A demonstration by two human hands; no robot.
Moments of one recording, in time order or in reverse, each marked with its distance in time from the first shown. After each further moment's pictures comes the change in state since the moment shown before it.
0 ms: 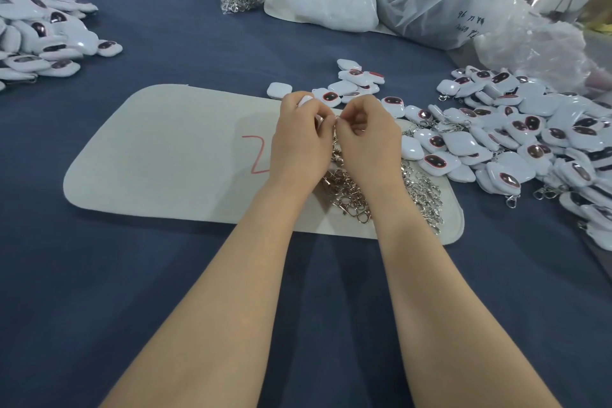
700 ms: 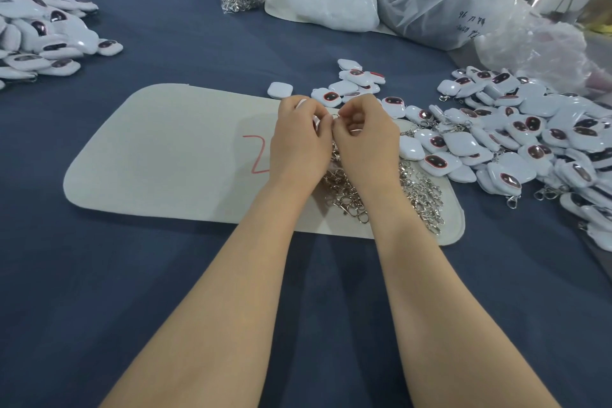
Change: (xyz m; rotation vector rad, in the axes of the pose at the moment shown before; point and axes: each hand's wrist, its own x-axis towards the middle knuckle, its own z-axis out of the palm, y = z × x) left_hand -0.002 -0.001 -0.001 0.004 0.004 -0.036; right_hand -0.003 -0.004 0.003 -0.019 0.012 0.010
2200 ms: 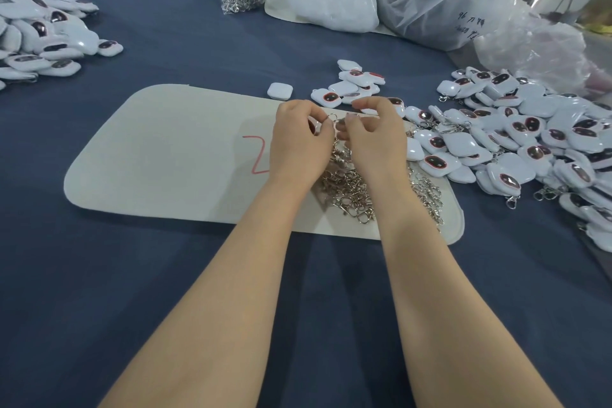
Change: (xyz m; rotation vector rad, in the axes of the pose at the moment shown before) left_hand 0.003 -0.004 0.003 -0.059 -0.006 -0.064; right_hand 0.005 0.006 -0.003 0.203 -0.019 0.255
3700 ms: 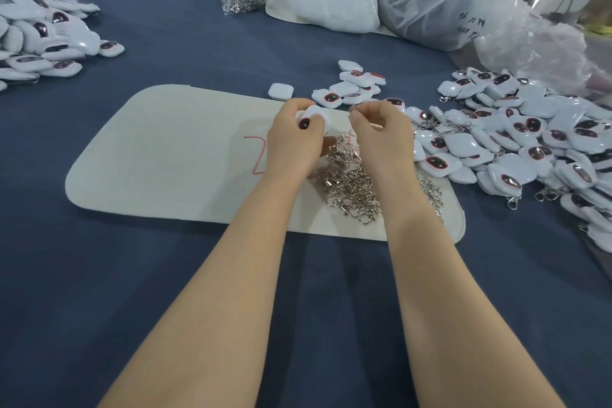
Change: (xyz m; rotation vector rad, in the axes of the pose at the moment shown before) left_hand -0.002 0.009 -0.007 -0.404 -0.038 -0.296; right_hand 0.005 0.000 -0.008 -0.042 0.020 -0.030
